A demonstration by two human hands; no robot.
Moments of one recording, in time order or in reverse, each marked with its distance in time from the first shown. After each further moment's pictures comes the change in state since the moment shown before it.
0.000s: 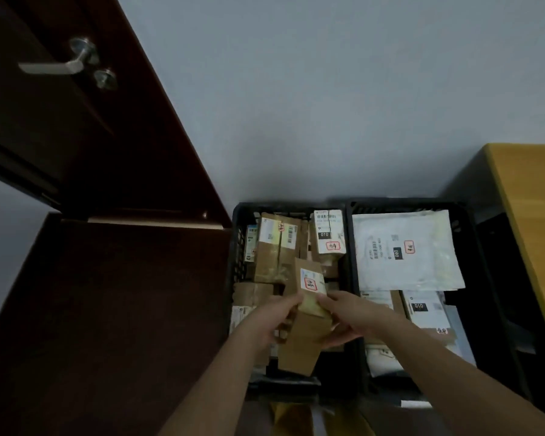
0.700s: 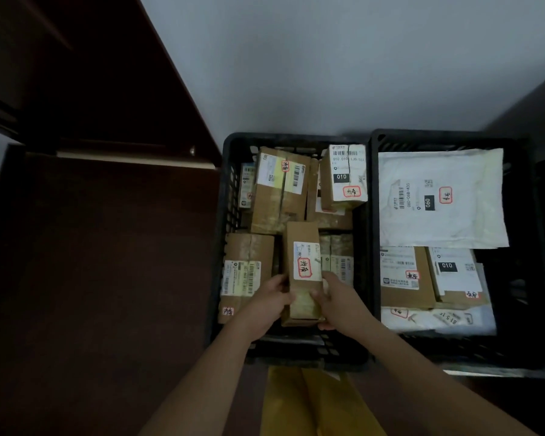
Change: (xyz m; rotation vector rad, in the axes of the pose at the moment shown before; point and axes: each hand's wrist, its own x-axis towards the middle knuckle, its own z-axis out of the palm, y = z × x) left_hand 0.104 -0.088 -0.013 -0.145 -0.066 0.073; right_hand 0.091 0.075 0.047 -0.192 0.249 -0.123
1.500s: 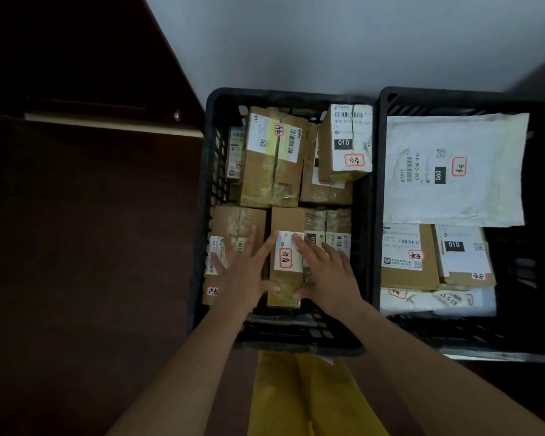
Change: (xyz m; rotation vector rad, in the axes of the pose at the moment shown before) left_hand 0.031 -0.013 -0.021 1.323 0.320 0.159; right_hand 0.049 0.042 0.014 -0.729 0.048 -0.288
